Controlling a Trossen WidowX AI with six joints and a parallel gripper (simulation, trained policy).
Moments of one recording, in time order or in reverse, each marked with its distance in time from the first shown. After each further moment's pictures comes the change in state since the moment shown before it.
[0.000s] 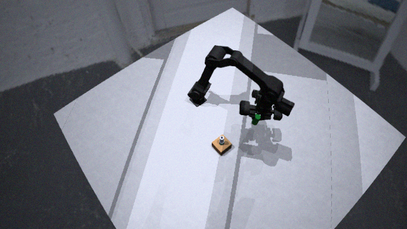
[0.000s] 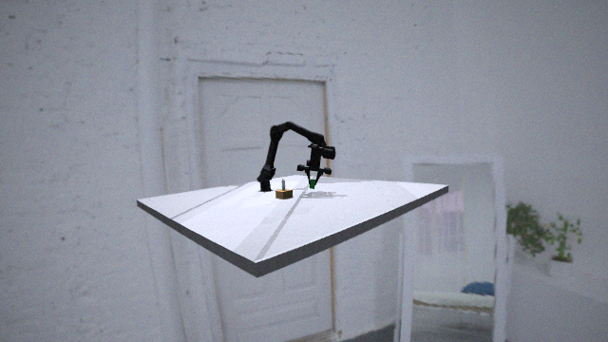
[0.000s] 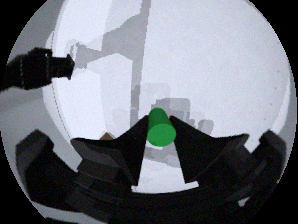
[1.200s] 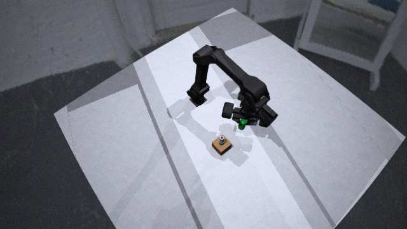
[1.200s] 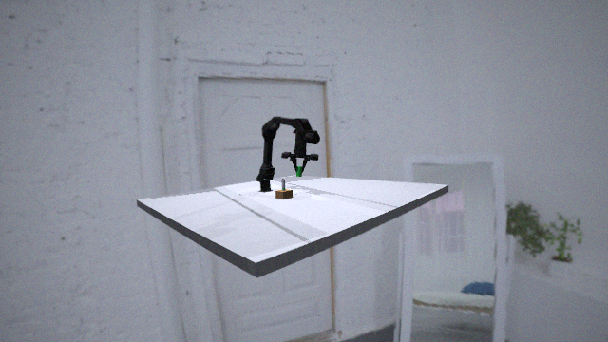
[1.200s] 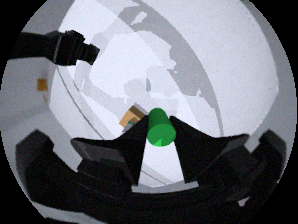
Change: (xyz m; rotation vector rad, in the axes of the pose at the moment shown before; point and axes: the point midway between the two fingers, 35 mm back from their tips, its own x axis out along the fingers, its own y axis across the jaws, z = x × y) arm -0.072 0.079 -0.071 0.125 -0.022 -0.053
